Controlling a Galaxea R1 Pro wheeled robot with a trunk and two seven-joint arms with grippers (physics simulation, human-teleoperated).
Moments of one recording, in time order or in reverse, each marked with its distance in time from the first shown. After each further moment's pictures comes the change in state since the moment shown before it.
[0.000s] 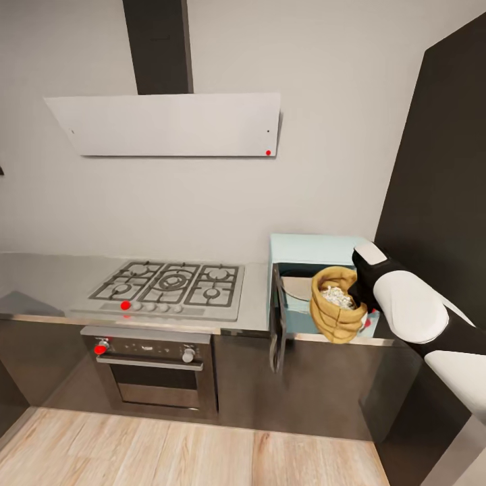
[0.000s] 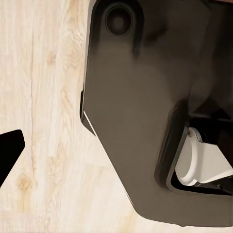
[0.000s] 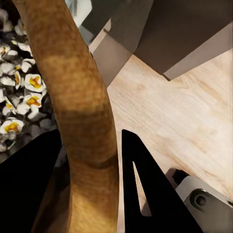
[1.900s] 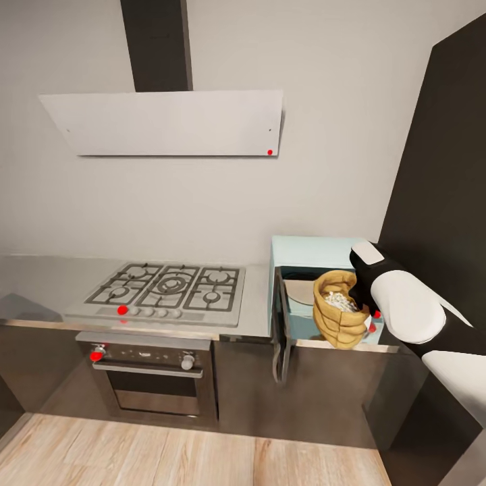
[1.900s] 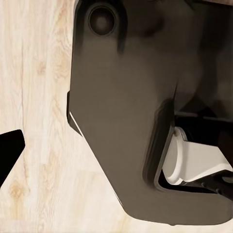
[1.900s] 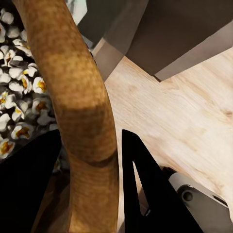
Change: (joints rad) left arm 0.000 -0.027 -0.002 -0.005 0.000 0.001 0.000; right arm 0.000 0.013 -0.001 -0.002 0.001 -0.001 -0.072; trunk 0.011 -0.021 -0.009
